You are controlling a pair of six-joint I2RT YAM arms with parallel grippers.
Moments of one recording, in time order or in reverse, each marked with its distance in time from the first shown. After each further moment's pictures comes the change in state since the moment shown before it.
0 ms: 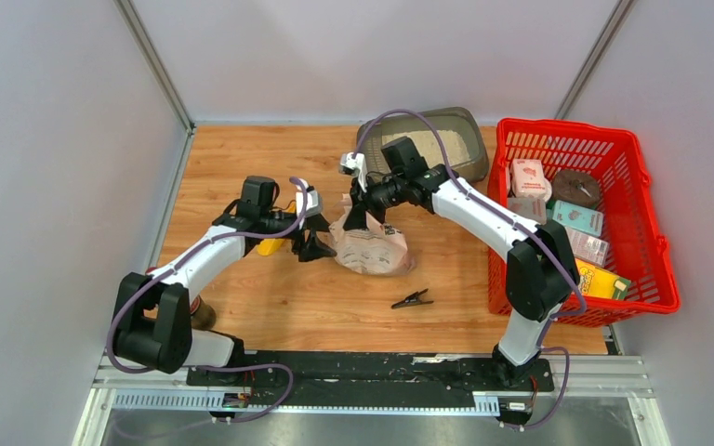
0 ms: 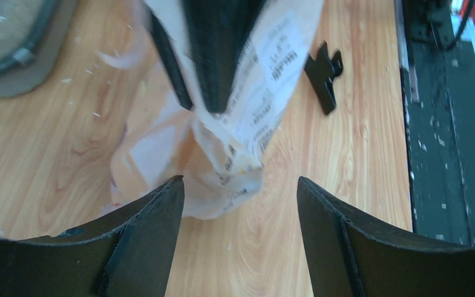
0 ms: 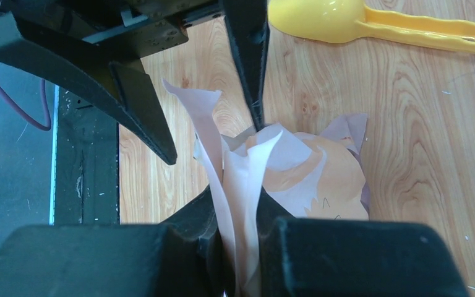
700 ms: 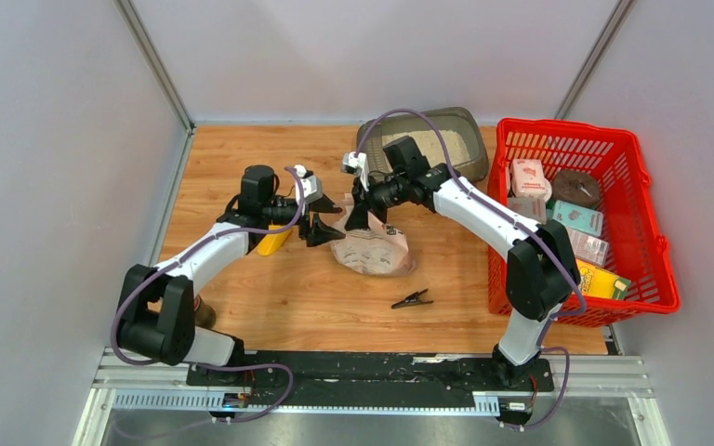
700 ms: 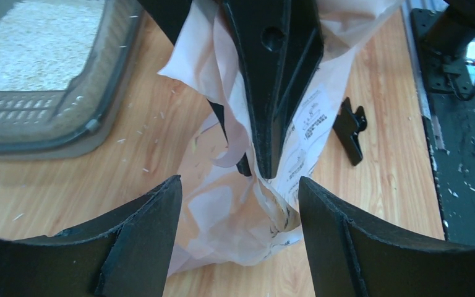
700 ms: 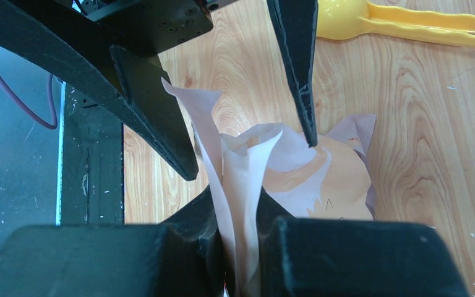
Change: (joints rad) left arm -0.020 0.025 -0.001 0.410 -0.002 -0.287; right arm -0.014 0.000 0.001 -0.012 -0.019 0.000
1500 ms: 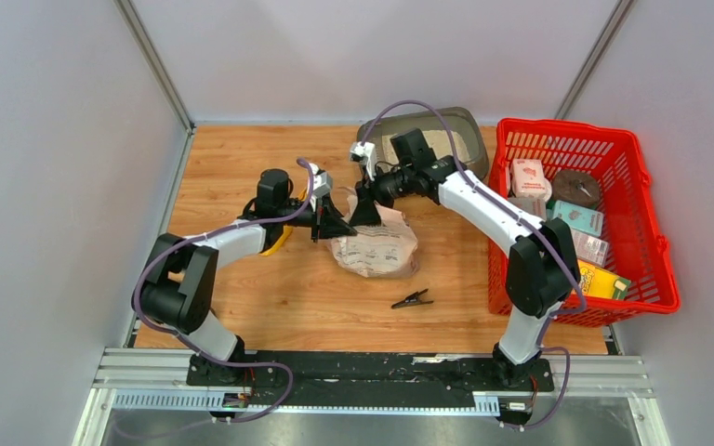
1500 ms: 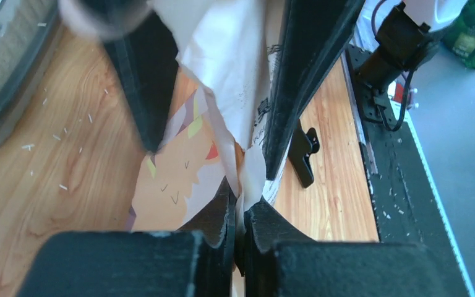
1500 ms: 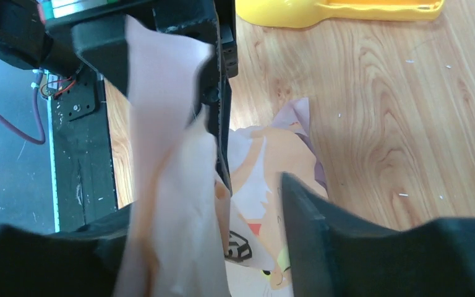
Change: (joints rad) left arm -0.046 0.211 -0.009 0.295 0.134 -0.313; right arm -0.043 0.018 0.049 -0.037 0.048 0.031
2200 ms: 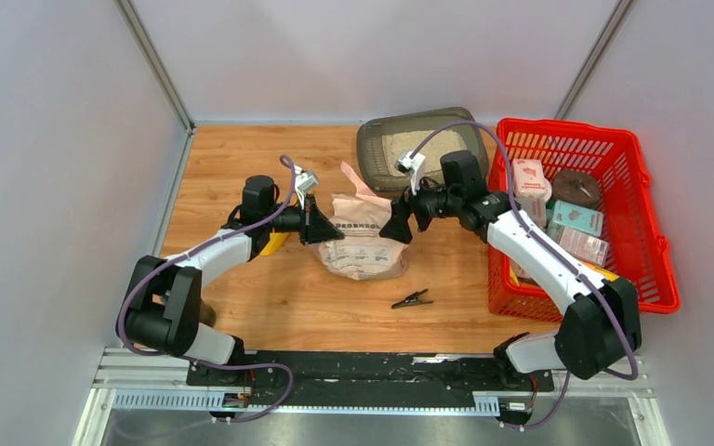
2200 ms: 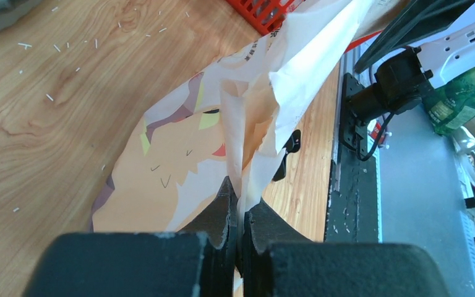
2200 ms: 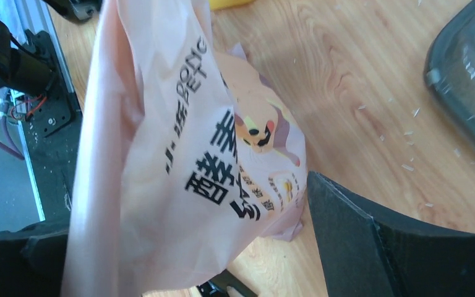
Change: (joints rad) left arm 0.069 -0.147 -0.084 -0.138 -0.125 -0.240; right arm -0.105 -0.410 -0.373 0.142 0.146 0.134
